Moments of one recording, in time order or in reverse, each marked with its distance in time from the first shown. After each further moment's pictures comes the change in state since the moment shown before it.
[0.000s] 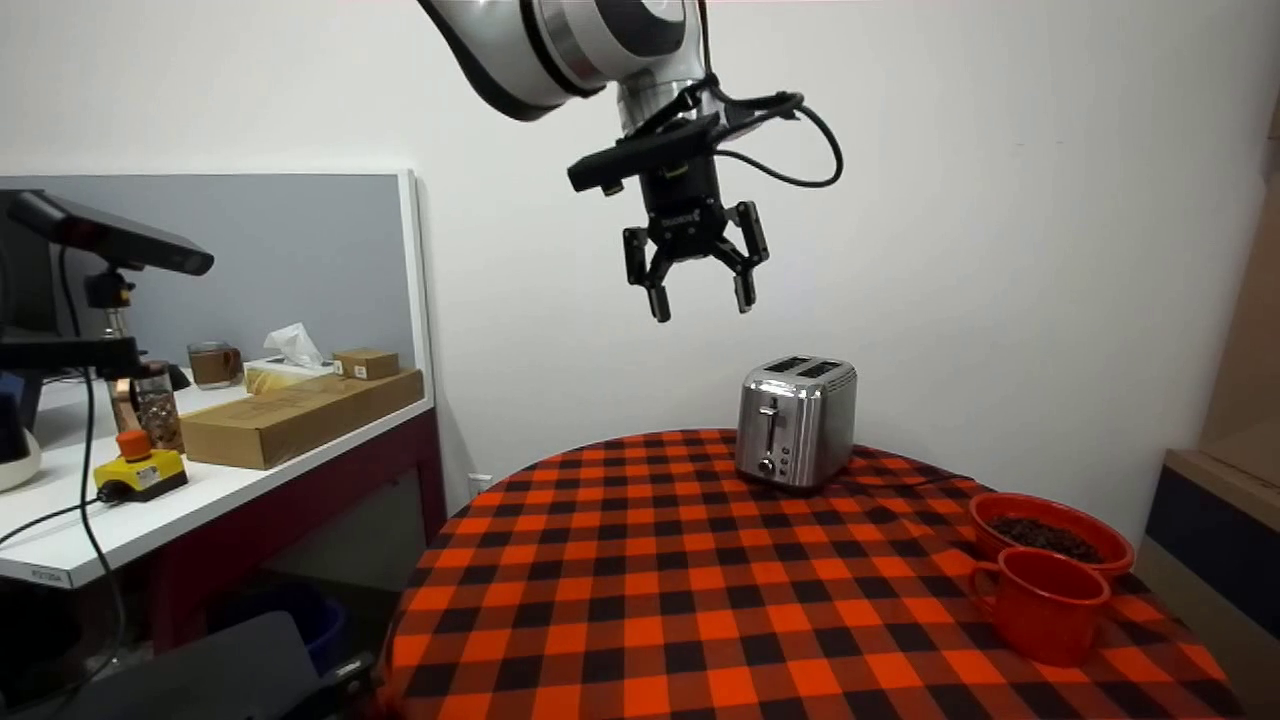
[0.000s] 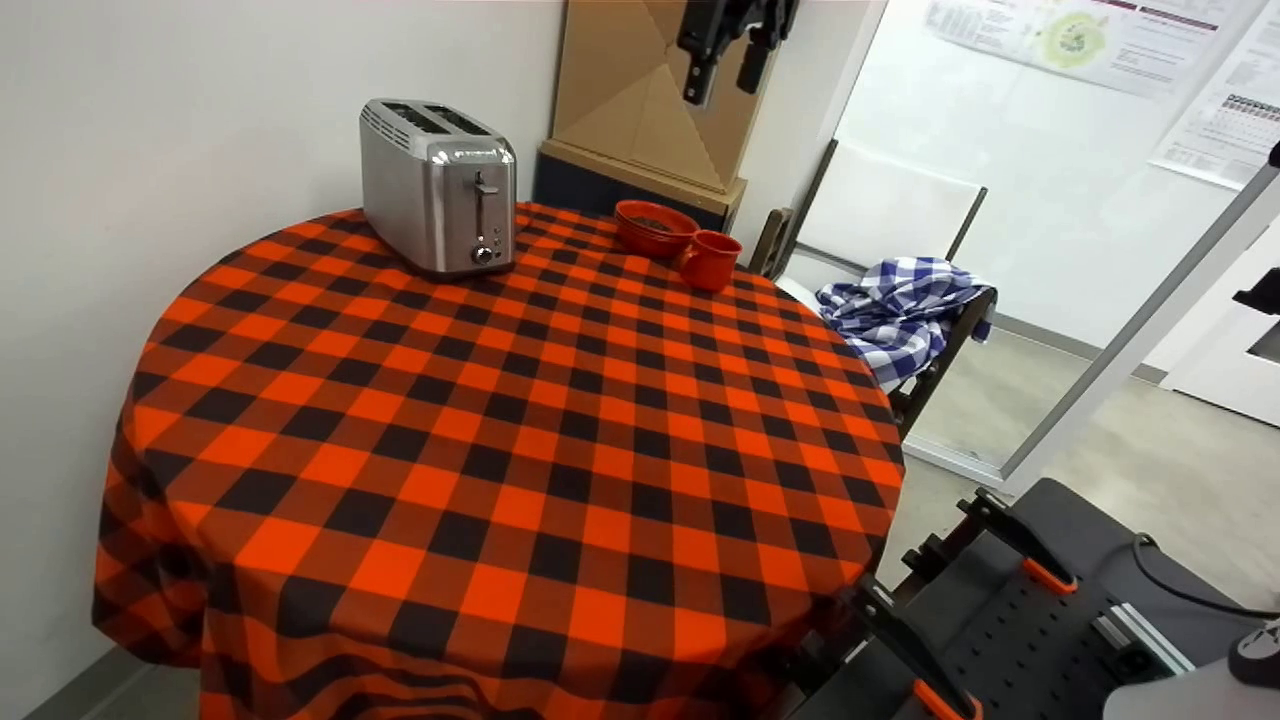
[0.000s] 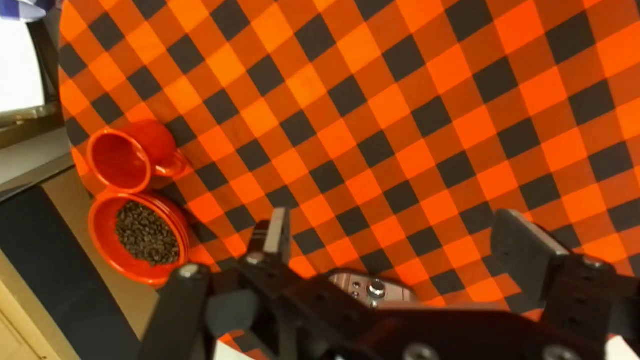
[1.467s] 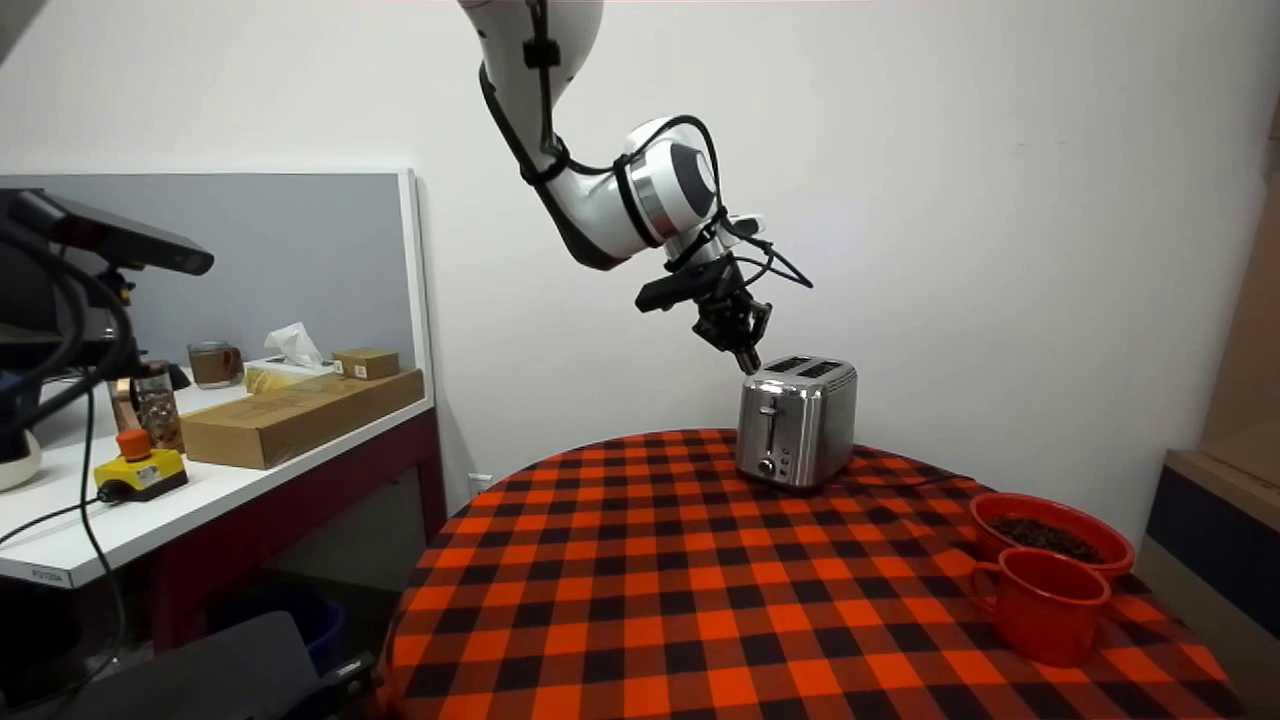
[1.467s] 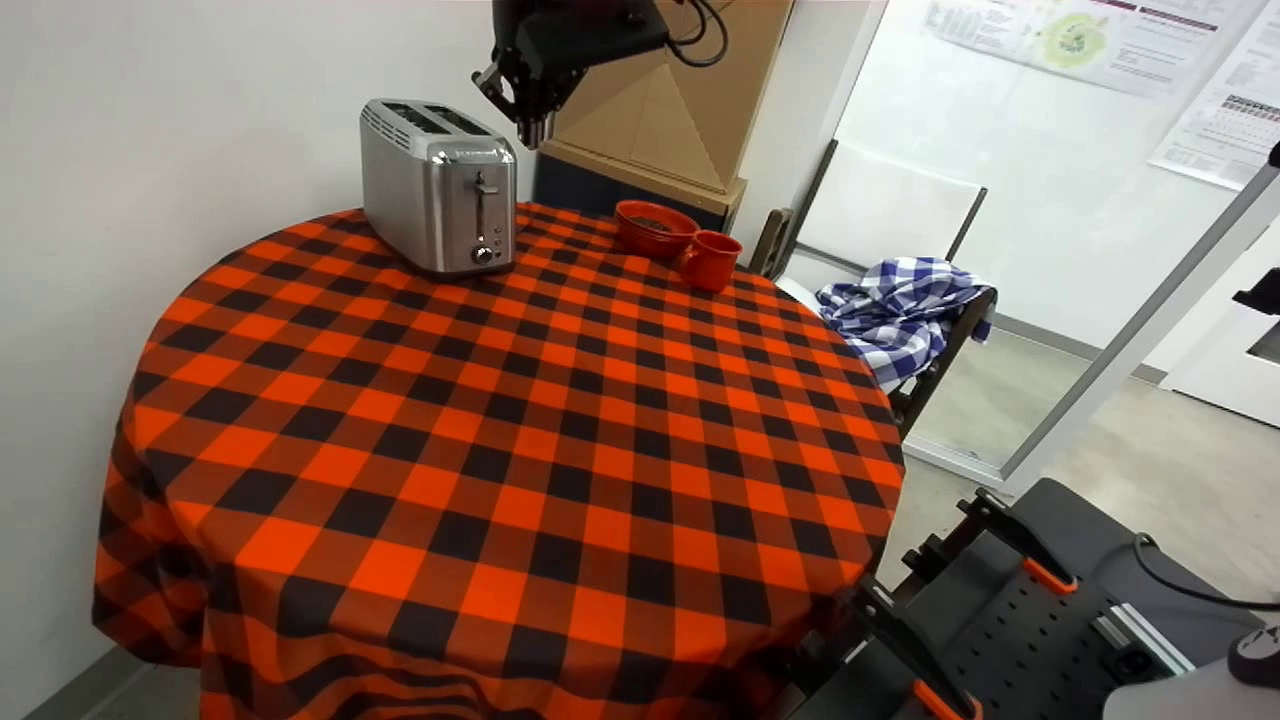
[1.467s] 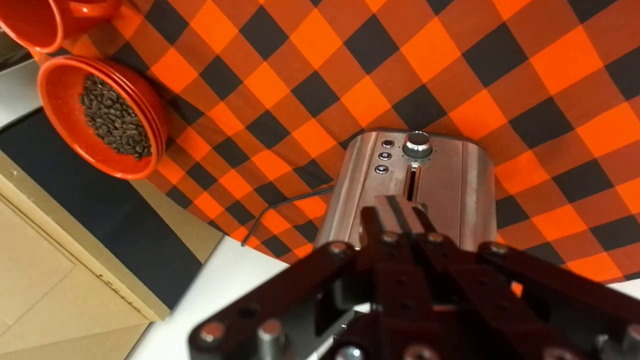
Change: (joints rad) arm 0.282 0.619 -0.204 0.554 -0.264 0.200 0.504
